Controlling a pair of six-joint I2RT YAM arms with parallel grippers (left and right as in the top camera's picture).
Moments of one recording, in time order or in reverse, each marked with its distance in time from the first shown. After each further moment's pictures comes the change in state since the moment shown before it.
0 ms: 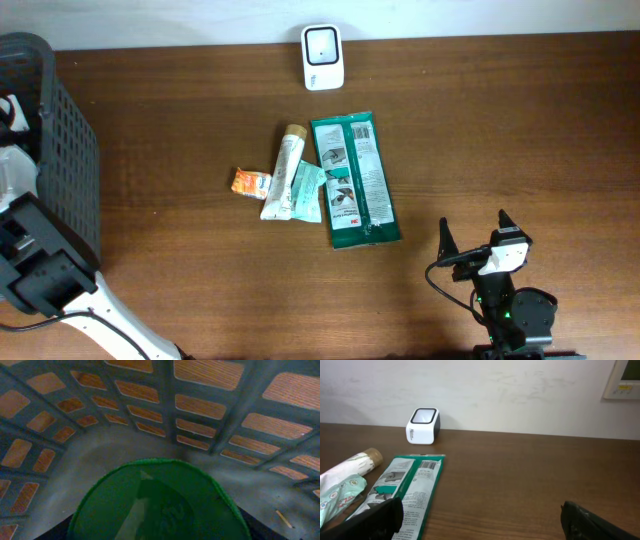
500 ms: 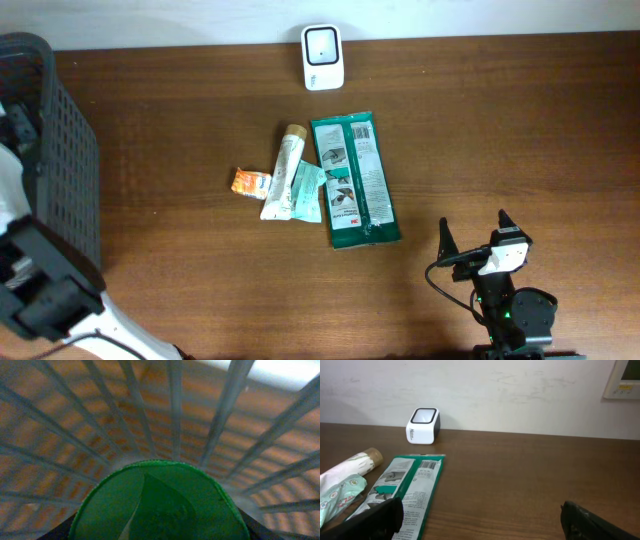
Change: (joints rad) left arm 0.000 -0.210 0.006 -0.089 -0.001 -0.055; right arm 0.000 0.000 0.000 0.000 0.000 0.000
